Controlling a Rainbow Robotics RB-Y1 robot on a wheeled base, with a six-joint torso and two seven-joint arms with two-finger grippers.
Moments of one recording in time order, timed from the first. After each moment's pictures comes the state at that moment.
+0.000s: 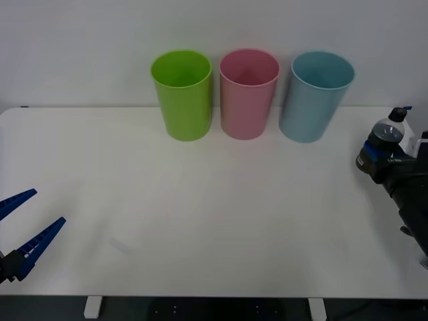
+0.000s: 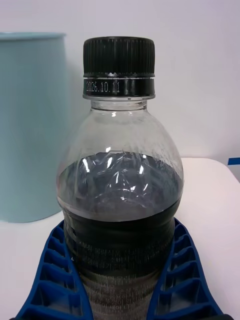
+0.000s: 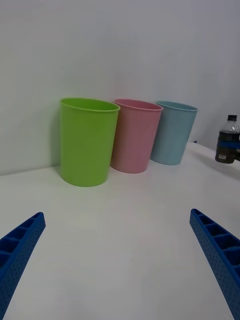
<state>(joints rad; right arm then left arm) -0.15 -0.41 -0.20 -1.25 1.05 -0.27 0.16 0.35 0.40 0.52 -1.66 -0.96 -1.22 0.00</state>
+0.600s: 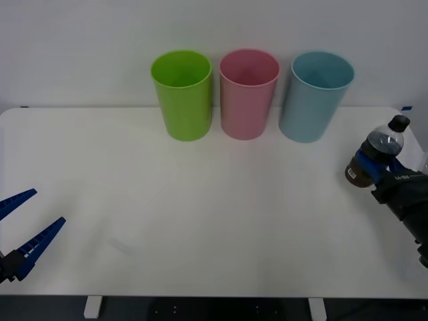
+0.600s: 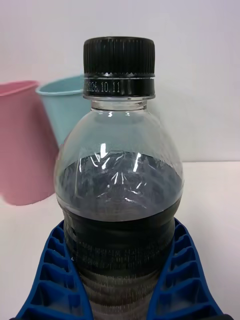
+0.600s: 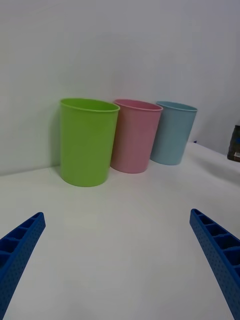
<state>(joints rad) 0.13 -0.49 -0.13 -1.64 1.04 -0.35 -0.07 0.35 0.40 0.52 -1.66 -0.96 -1.22 0.00</state>
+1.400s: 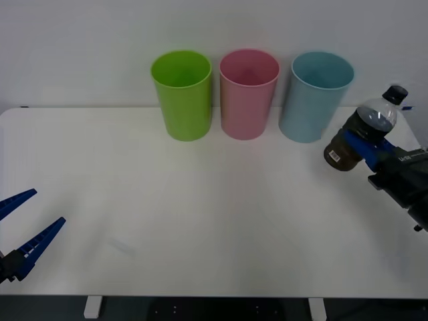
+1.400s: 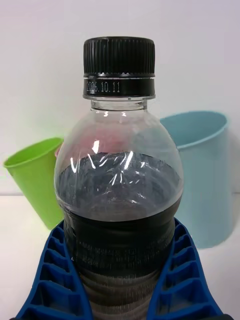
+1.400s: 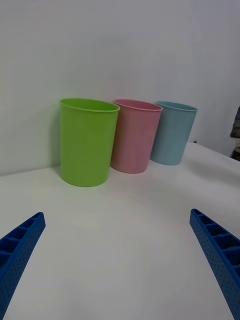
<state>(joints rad) 0.16 -0.59 -0.11 -1.88 1.06 -0.43 -0.38 0.35 0.40 0.52 -1.66 -0.96 -1.22 0.00</state>
